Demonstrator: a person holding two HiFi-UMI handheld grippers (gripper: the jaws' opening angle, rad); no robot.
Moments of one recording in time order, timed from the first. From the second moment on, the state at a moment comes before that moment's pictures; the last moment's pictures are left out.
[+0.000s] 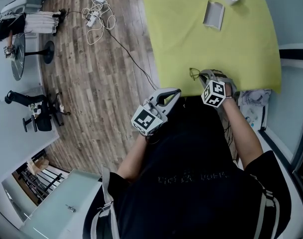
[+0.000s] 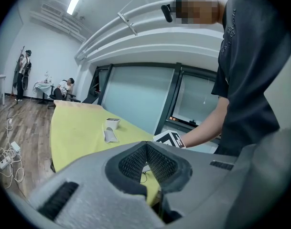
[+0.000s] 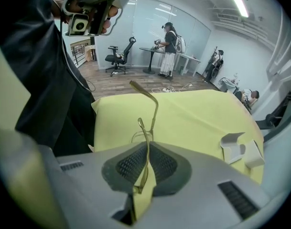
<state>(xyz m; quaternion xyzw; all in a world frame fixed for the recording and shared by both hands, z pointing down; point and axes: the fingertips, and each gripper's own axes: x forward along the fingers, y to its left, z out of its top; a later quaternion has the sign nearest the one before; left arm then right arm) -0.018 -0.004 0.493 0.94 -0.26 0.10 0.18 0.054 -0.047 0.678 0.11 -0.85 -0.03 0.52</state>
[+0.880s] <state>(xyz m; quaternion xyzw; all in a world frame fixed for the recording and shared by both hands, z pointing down) -0.023 0.004 0.490 0.94 -0.27 0.11 0.18 0.037 -0.034 0.725 0.07 -0.84 0.00 0.54</state>
